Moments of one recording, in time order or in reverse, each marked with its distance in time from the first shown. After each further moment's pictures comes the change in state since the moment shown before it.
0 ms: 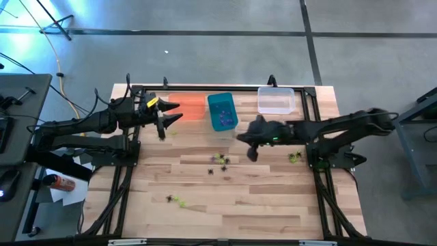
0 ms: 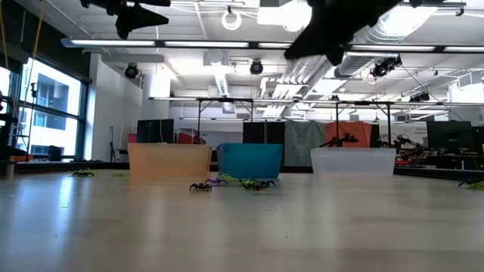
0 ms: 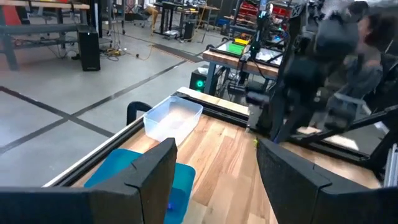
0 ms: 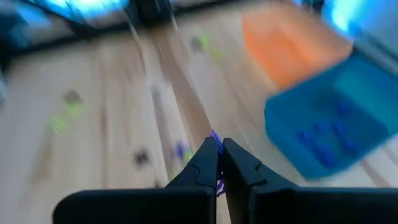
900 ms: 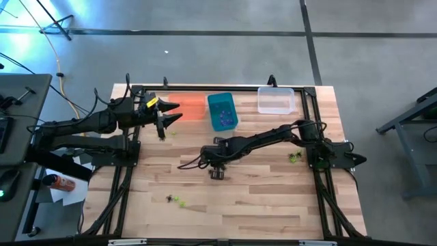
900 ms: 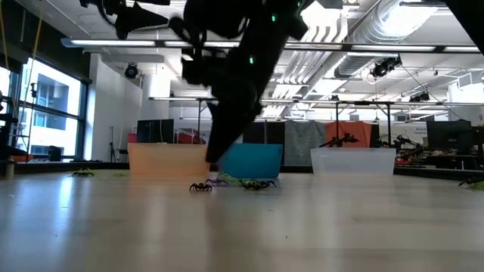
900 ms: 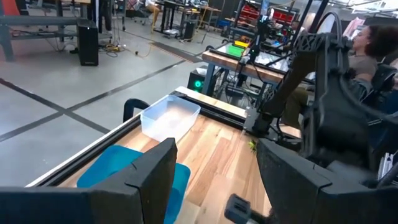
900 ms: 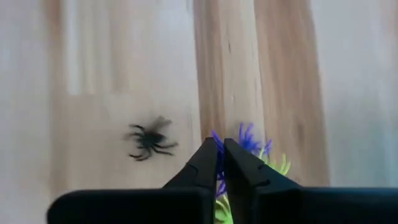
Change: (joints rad) left arm 0.000 -0.007 0.000 -0.003 0.000 -0.052; right arm 0.039 0.912 0.797 -0.492 -0.139 -0.146
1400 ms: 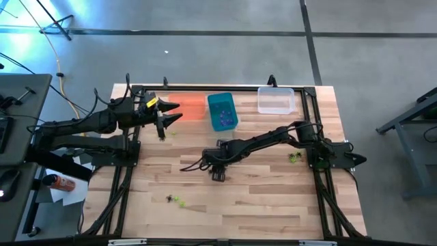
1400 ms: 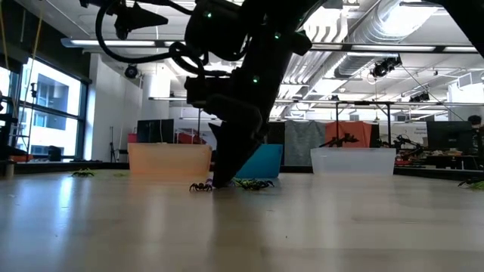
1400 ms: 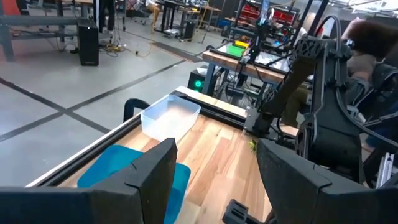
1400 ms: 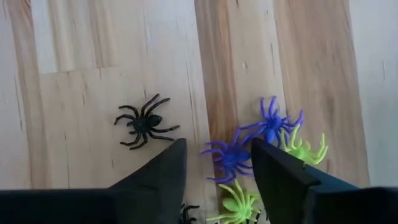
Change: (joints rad) left arm 0.000 0.000 0.000 -0.001 0.000 0.000; right arm 0.002 0.039 -0.046 0.016 0.000 0.077
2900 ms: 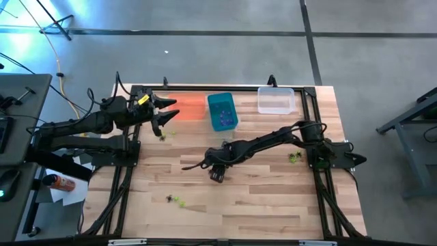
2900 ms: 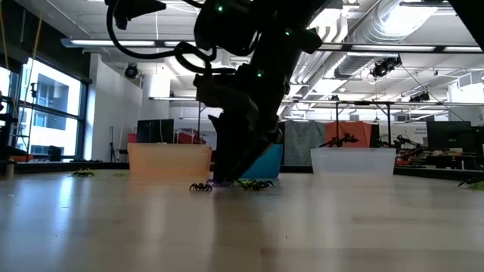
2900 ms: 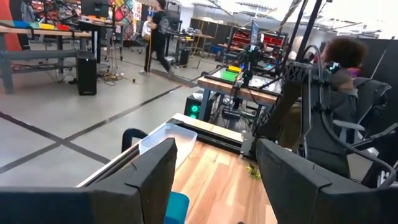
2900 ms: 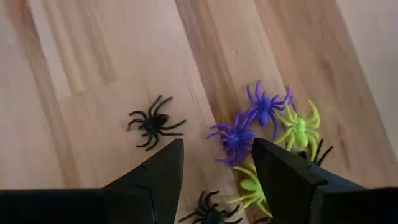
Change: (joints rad) left arm 0.000 -0.037 -0.001 0.080 0.000 0.054; right arm 0.017 -0.050 -0.074 0.060 -0.004 0.238
